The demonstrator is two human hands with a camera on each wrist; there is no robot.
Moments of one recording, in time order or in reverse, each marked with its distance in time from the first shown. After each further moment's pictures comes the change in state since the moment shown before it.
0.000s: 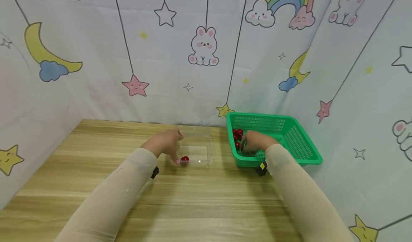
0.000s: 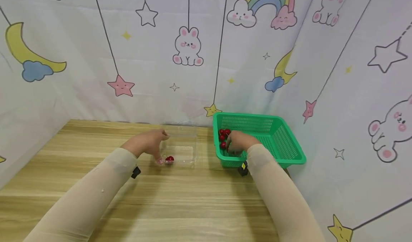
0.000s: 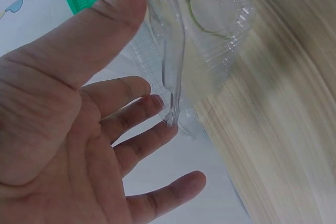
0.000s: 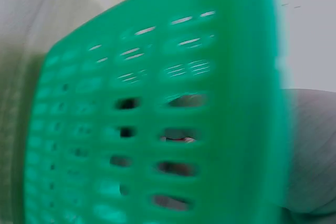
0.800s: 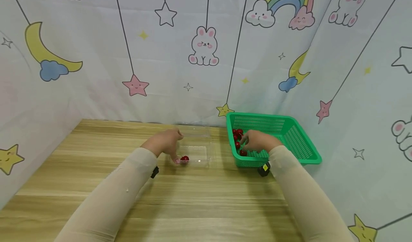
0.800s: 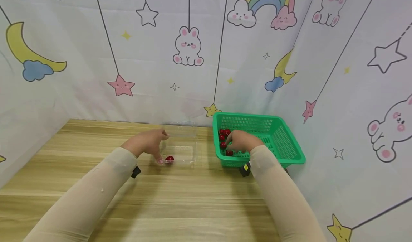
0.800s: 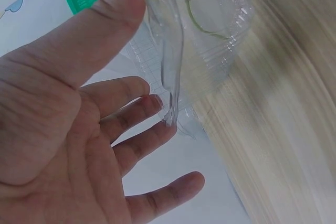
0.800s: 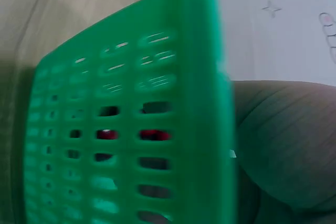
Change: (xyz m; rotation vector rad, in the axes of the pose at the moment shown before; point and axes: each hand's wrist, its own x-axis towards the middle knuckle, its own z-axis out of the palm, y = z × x) left_hand -0.003 0.001 0.001 -0.007 -0.002 0.001; right_hand -0.014 -0.004 -0.006 0.055 0.003 0.015
